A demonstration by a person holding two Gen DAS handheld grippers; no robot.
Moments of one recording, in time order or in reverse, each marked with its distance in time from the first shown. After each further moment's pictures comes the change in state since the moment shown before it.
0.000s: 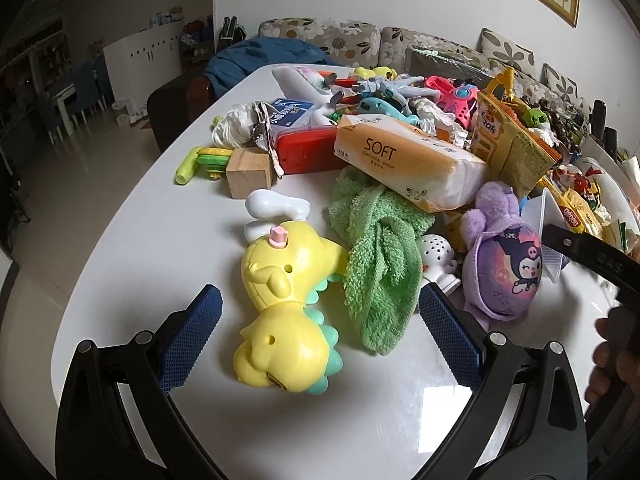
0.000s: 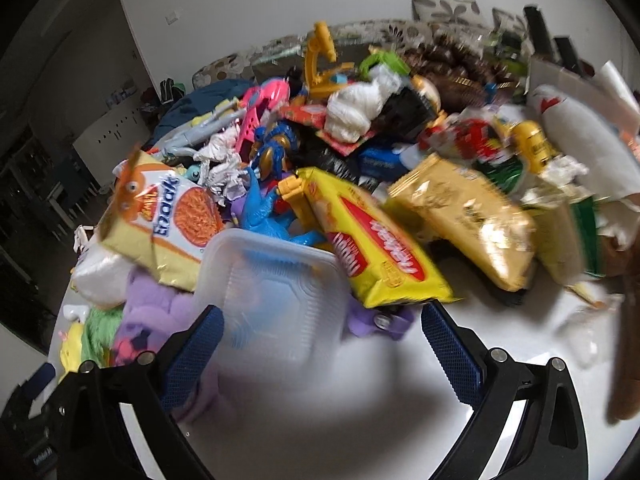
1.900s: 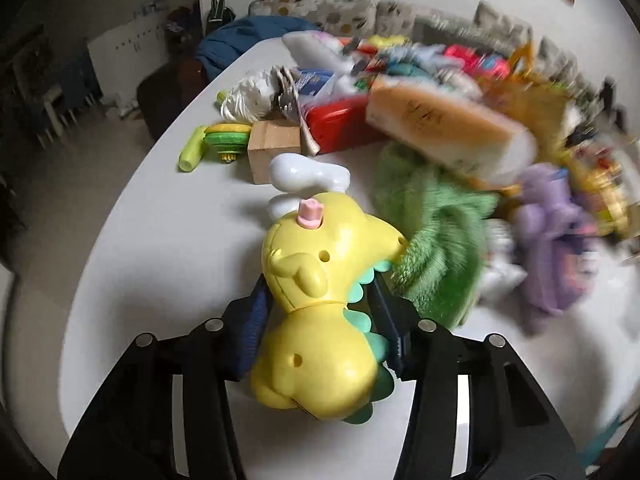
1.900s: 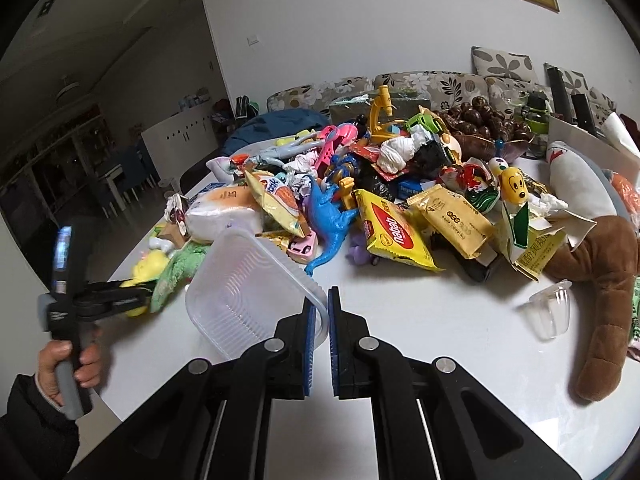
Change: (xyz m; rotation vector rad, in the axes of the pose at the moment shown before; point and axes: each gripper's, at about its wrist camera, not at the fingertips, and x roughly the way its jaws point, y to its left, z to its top) left arm 0.021 0.029 0.006 0.036 0.059 -0.050; right arm -0.110 -0.009 -0.060 -0.200 -0.165 0.169
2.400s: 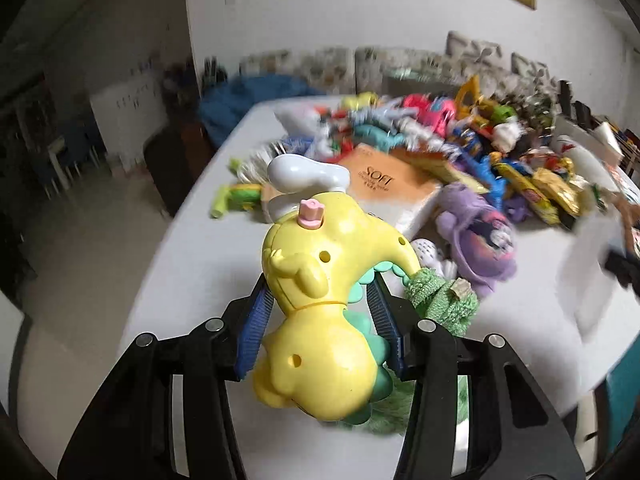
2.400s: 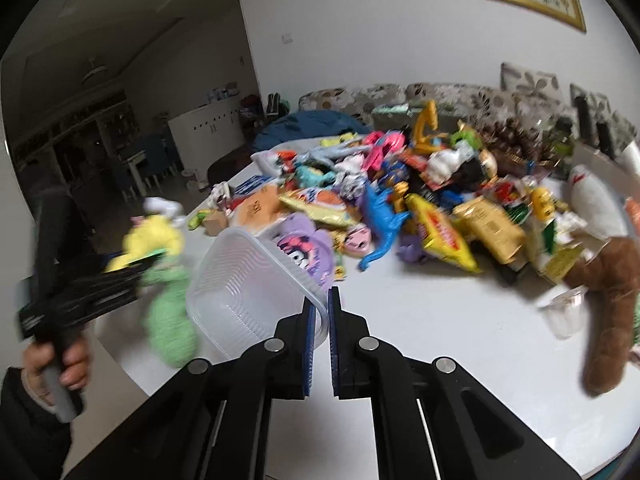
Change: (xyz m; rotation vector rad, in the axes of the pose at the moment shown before) left arm -0.060 -0.026 -0.004 0.111 -0.142 0.080; right arm -0.017 0.042 -0.008 -0.073 -0.002 0.070
